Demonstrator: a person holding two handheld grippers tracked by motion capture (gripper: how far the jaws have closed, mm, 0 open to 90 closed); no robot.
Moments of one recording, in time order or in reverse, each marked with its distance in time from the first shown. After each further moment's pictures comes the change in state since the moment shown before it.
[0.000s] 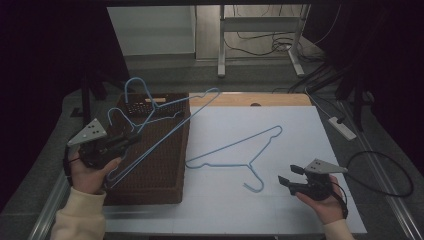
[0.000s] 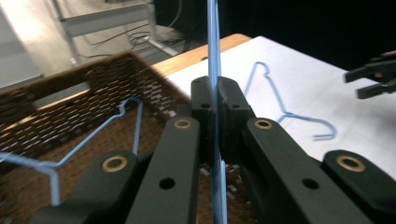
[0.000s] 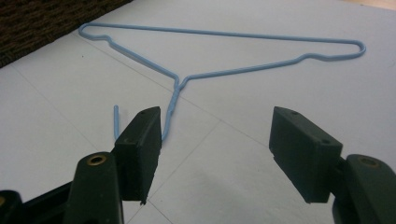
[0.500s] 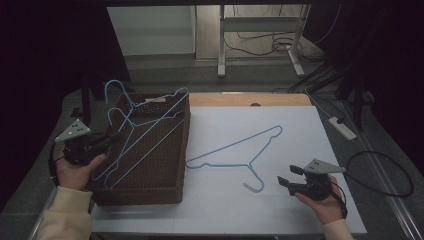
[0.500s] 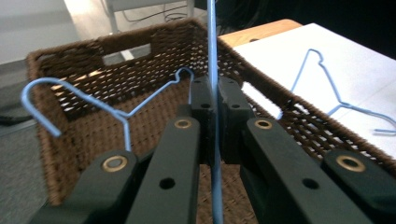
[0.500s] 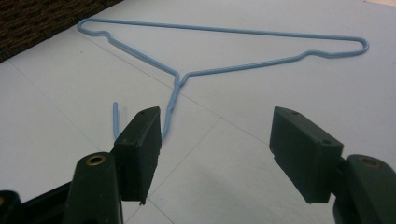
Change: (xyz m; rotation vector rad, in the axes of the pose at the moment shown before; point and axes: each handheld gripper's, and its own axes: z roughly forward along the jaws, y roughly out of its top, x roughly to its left) left arm 0.047 -0.028 -0.011 0.055 0.128 -0.088; right arm 0.001 0.000 0.002 0.012 0.001 -0.005
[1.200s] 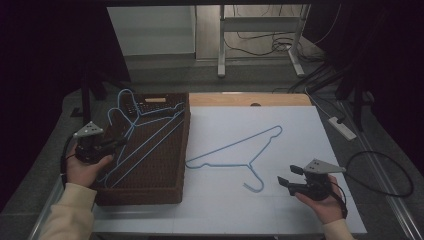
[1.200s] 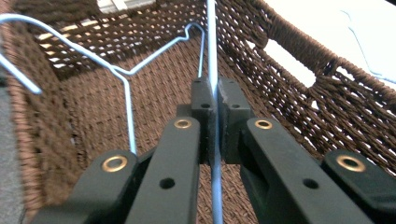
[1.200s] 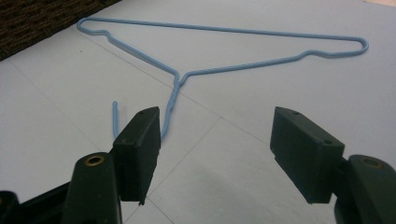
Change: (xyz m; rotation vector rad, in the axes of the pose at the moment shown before) left arm 0.011 -0.015 0.038 0.157 0.002 -0.034; right arm 0.000 0.000 0.000 0.002 -0.001 -0.003
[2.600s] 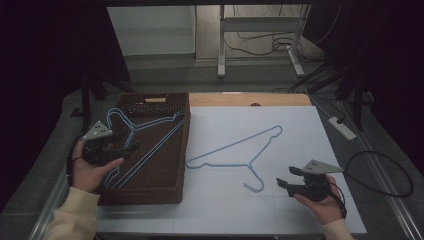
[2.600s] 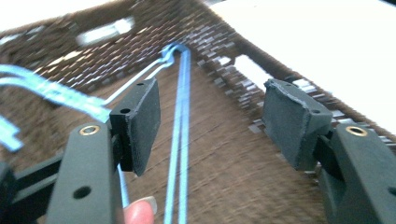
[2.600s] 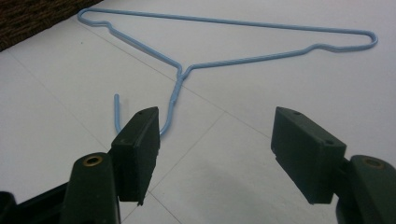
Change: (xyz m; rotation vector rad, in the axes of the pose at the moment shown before) left arm -0.047 0.017 -0.014 -0.055 -0.002 0.103; right arm 0.002 -0.001 0.003 0.026 0.006 -0.008
